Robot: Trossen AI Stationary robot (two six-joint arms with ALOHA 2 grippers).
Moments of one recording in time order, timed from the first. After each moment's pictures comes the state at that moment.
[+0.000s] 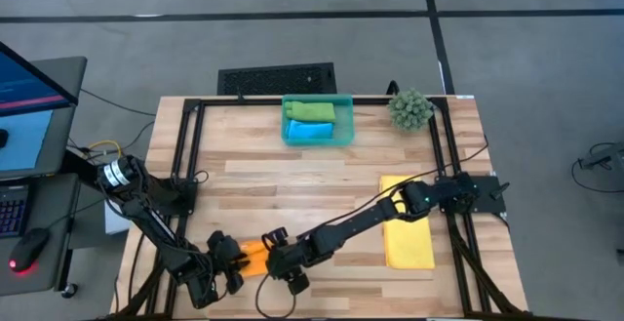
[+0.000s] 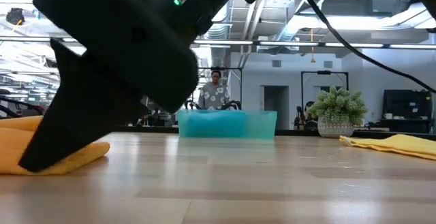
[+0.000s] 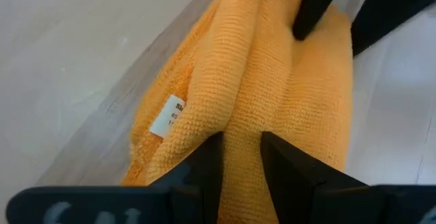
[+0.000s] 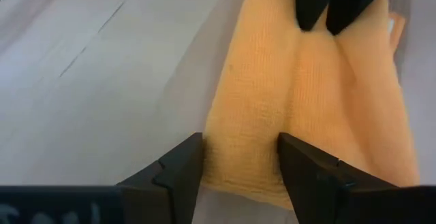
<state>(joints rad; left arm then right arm) -1.04 1.72 0.75 -0.35 -0.65 -1.62 0.40 2.51 2.01 -0.43 0.07 -0.19</state>
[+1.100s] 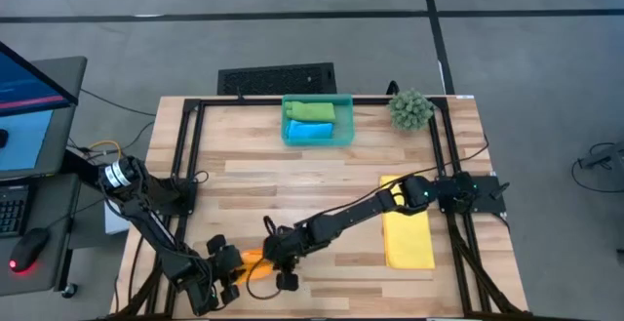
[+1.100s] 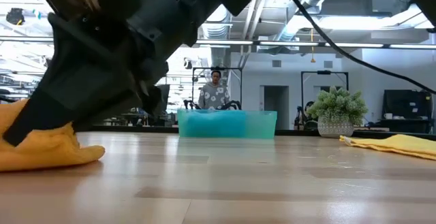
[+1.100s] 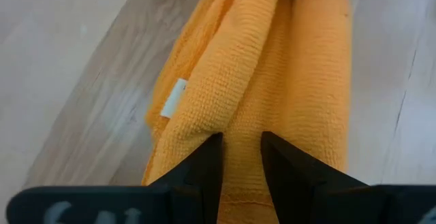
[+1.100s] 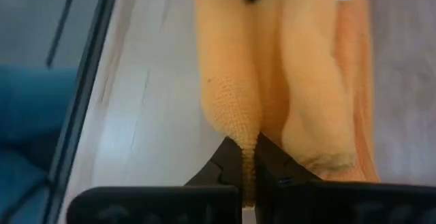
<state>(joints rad) -1.04 1.72 0.86 -0.48 -0.54 -1.45 0.35 2.49 2.00 -0.39 -0.18 0.34</state>
